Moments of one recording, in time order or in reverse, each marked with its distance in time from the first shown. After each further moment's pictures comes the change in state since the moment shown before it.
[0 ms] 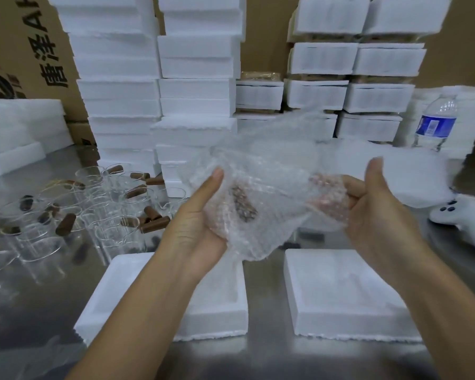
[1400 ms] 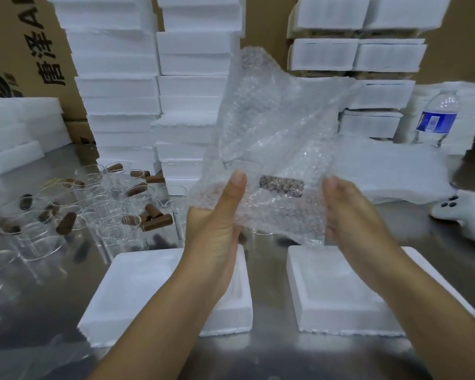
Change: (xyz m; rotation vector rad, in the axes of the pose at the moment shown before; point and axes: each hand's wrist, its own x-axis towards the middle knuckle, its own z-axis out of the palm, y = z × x) left_hand -0.006 -0.023 0.004 0.338 0.189 0.278; right_hand 0.000 0.025 0.011 -0.122 0.097 0.017
